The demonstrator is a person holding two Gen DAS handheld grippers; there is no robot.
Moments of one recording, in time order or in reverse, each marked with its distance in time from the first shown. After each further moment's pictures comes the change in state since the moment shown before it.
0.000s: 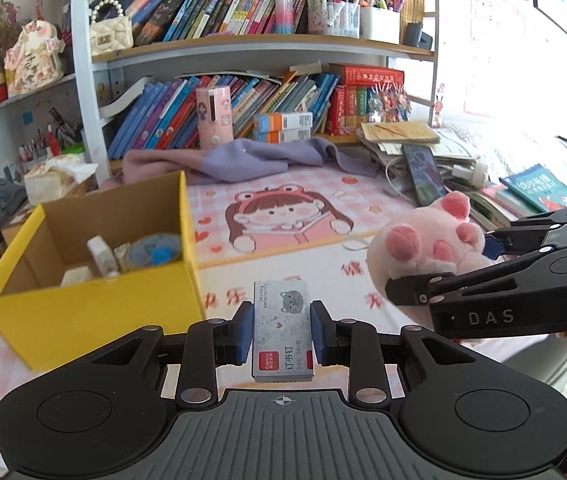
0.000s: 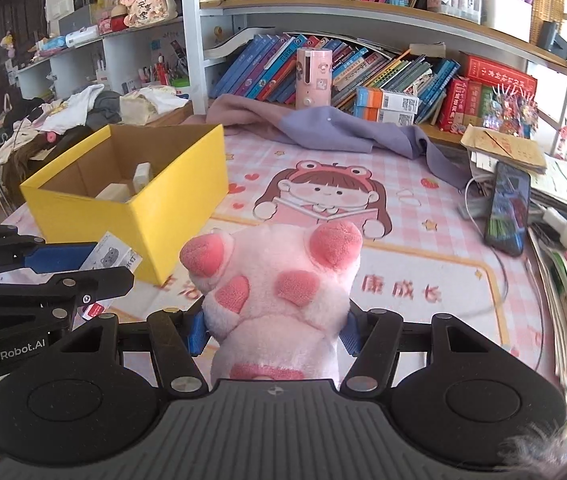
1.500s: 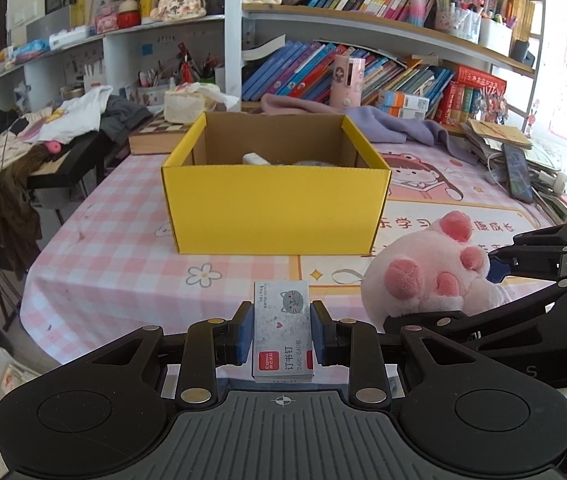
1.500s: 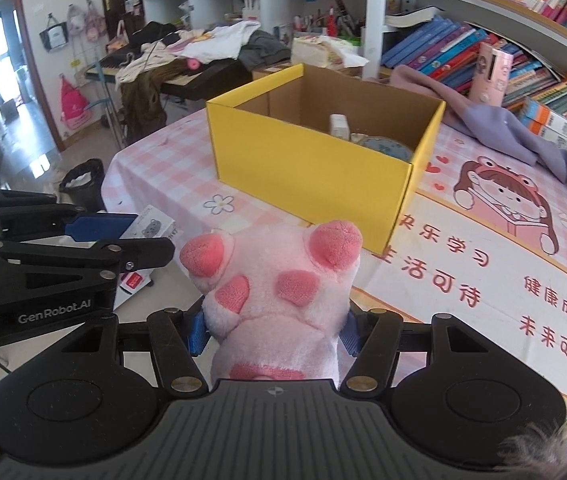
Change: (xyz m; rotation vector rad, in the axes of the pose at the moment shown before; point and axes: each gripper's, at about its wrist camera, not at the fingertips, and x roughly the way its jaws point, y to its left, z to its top) left arm -0.076 0.115 -0.076 -0.208 0.078 0.189; right arm 0.015 0.170 -0.016 -0.238 0.126 0.273
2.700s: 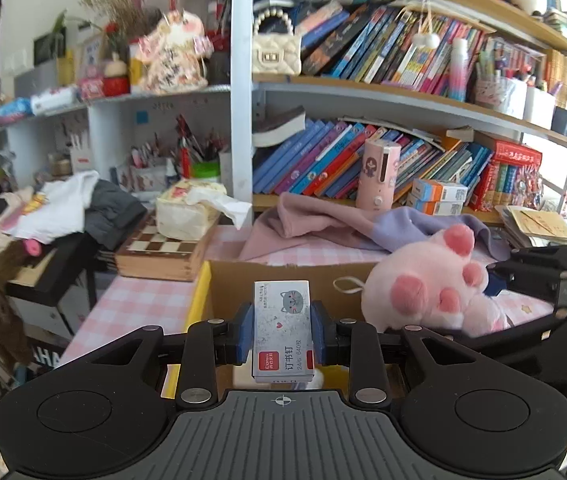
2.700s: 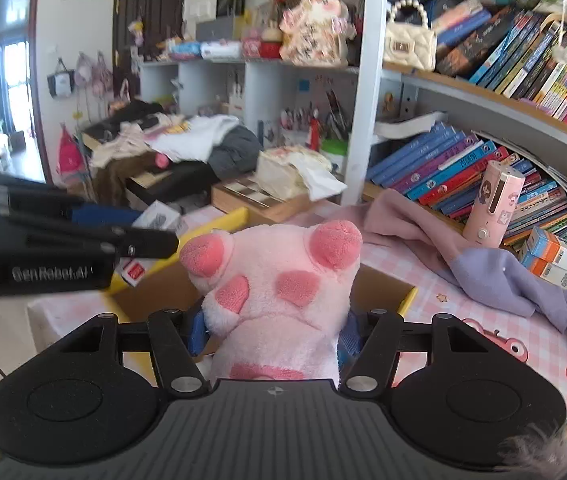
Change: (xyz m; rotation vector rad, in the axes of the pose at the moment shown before) left arm 0.109 0.033 0.173 0.012 -0.152 0.008; right arm 0.071 -0.101 0.165 -0.105 -0.232 -0.017
